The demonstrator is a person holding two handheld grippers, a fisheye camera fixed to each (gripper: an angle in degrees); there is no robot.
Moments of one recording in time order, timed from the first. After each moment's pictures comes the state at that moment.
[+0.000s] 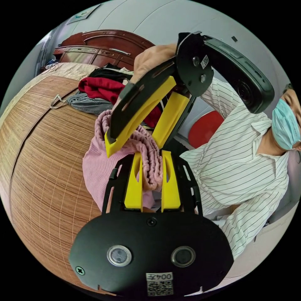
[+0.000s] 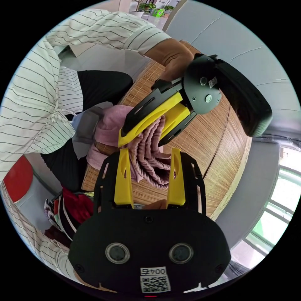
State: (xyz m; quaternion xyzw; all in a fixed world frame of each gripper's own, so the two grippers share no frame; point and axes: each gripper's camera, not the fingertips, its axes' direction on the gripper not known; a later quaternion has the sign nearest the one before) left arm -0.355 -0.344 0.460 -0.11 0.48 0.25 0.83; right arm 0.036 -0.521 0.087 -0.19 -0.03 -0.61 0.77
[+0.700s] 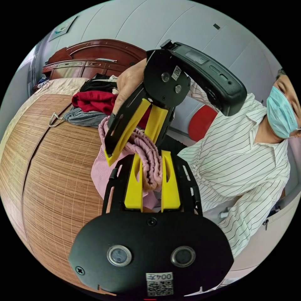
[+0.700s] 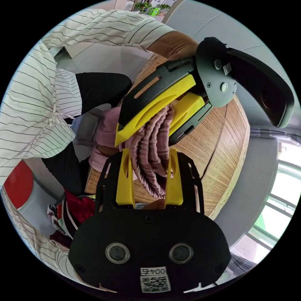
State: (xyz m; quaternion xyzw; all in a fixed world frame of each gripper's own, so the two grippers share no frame) left arm -0.360 -0.303 0.344 -0.08 0.46 0.29 0.84; right arm 0.109 -0.584 0.010 -0.21 -0.03 -0.58 0.79
